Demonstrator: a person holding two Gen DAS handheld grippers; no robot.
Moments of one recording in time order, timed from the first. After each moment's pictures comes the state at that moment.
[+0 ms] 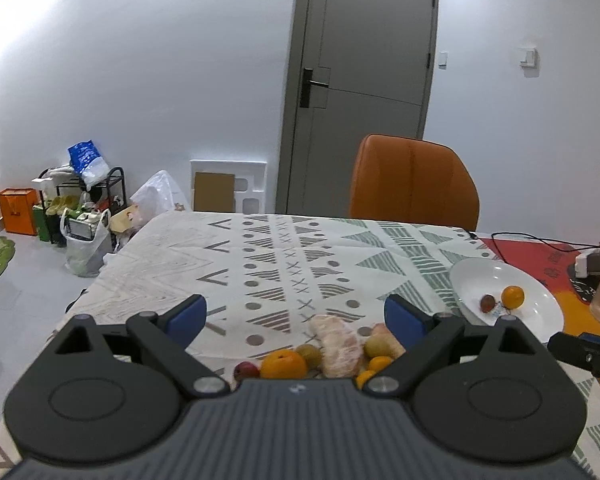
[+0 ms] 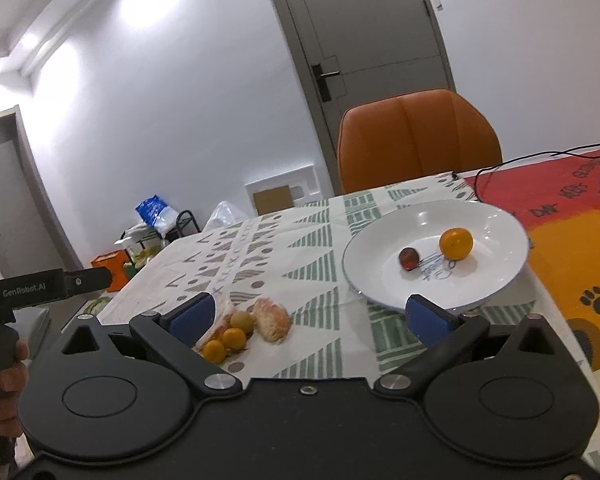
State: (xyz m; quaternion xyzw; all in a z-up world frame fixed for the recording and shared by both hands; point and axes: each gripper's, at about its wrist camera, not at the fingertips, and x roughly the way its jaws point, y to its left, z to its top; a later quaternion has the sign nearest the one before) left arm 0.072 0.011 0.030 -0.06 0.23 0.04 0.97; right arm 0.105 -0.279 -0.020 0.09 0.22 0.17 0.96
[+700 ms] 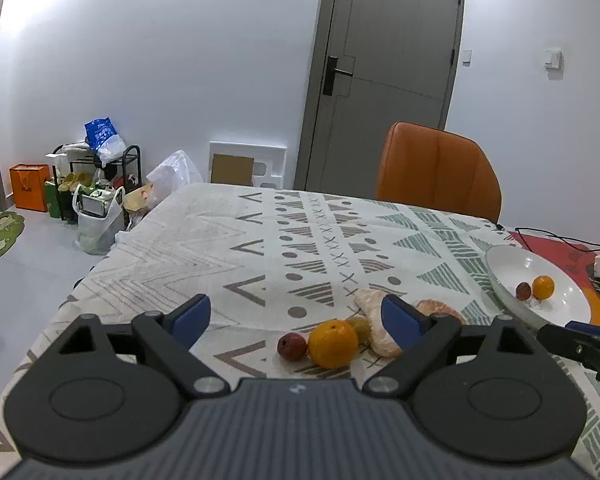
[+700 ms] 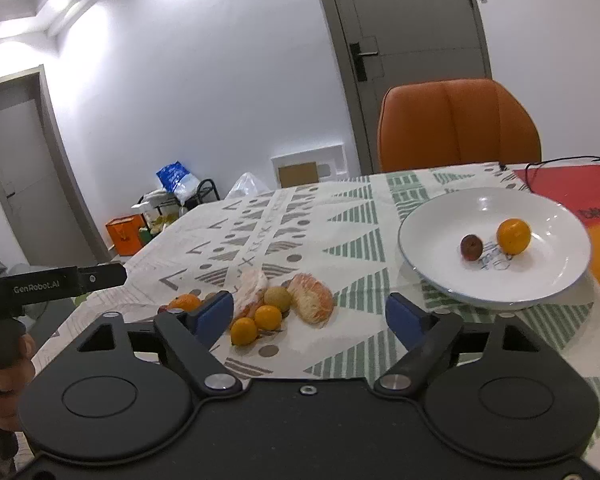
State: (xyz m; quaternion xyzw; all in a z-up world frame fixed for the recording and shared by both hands) left arm 0.071 0.047 -0.002 -0.08 0.24 0.05 0.97; right arm 0.118 -0.230 -0.036 0.05 0.24 0.21 0.95
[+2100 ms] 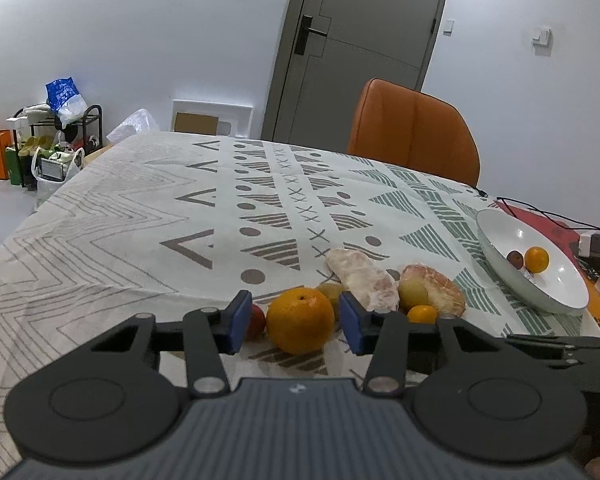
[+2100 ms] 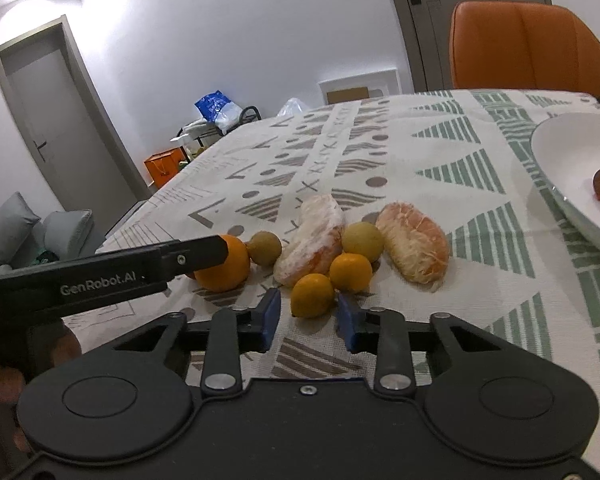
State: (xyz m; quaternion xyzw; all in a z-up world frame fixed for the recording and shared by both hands) left arm 0.117 0.042 -0.045 -0.10 0.29 -0.01 0.95; right arm 0.170 -0.156 -0.086 0.04 0.34 0.29 0.89
